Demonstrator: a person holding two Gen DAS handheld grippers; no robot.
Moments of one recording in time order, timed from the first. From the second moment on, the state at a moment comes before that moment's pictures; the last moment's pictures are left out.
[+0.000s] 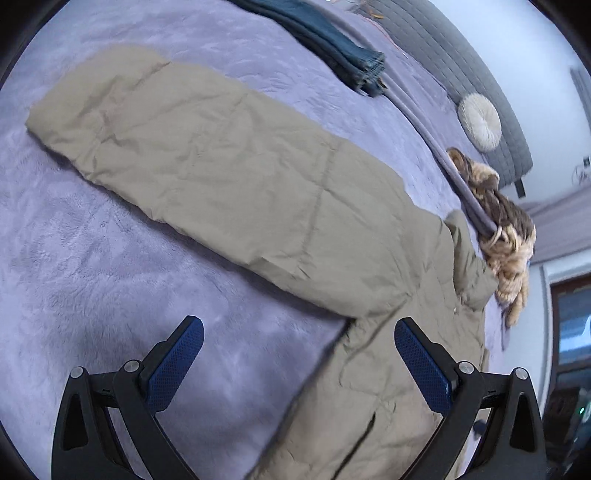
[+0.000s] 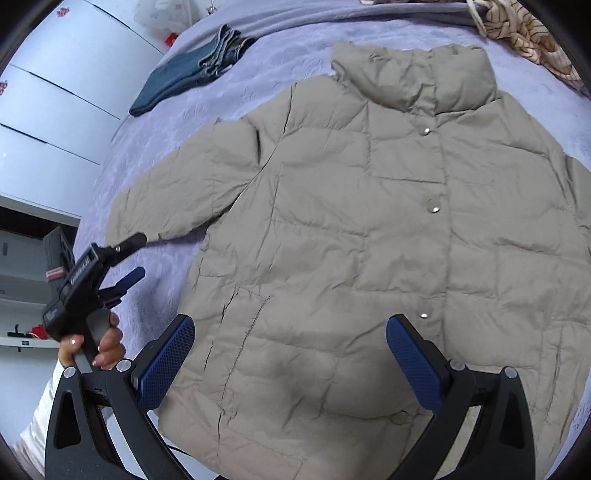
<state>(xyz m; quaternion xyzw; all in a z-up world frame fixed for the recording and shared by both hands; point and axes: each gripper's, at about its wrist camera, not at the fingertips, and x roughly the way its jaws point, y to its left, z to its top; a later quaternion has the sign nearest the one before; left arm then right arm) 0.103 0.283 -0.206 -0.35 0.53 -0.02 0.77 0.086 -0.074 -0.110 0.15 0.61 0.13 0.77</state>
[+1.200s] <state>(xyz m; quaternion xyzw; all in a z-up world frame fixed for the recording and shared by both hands) 0.177 0.181 -0.043 -0.12 0.35 -0.14 0.92 0.220 0.027 -0.245 0.28 0.65 0.20 0.68</state>
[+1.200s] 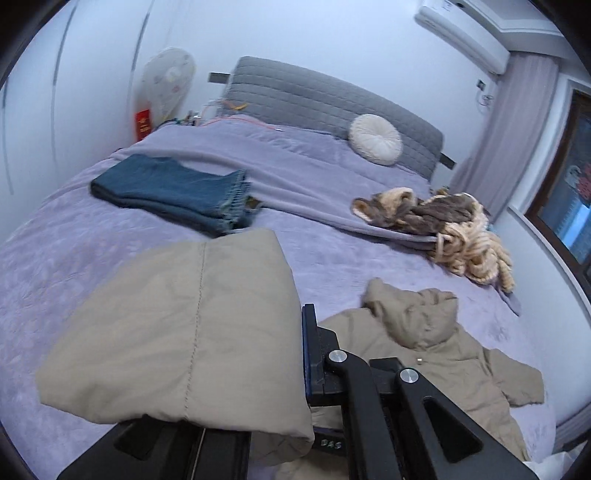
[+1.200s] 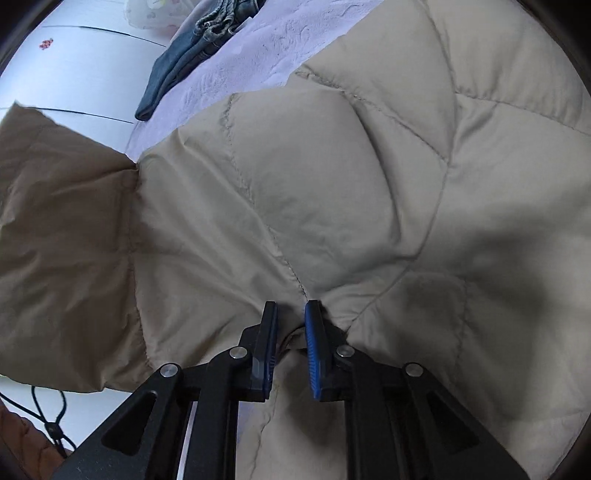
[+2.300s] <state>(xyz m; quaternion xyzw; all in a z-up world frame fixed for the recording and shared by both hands) 0.161 0.048 -0.137 -0.02 0.48 -0.12 0.87 0.122 -0.191 -0.147 0.15 0.55 0.10 0.82</state>
